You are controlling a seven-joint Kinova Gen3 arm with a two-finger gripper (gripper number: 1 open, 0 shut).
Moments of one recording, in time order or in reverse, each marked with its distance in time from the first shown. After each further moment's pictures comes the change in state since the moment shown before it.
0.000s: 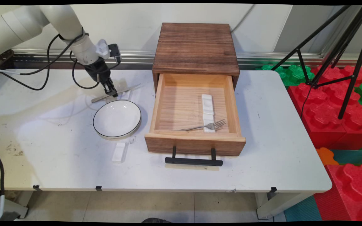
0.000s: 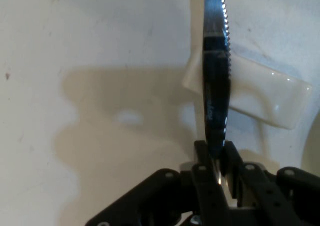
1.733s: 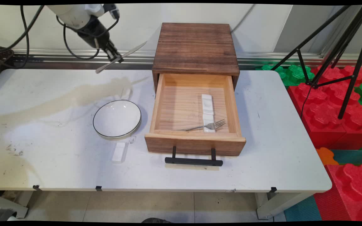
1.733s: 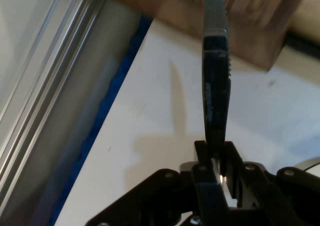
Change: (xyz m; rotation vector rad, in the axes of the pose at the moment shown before) arm 0.044 0.064 -0.156 0.205 0.214 -0.053
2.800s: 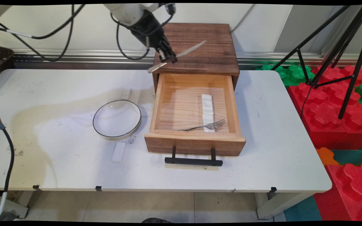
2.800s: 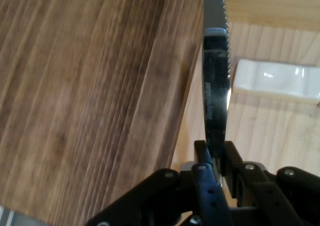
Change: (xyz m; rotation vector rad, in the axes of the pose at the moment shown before) arm 0.119 0.086 0.002 -0.137 0.194 0.205
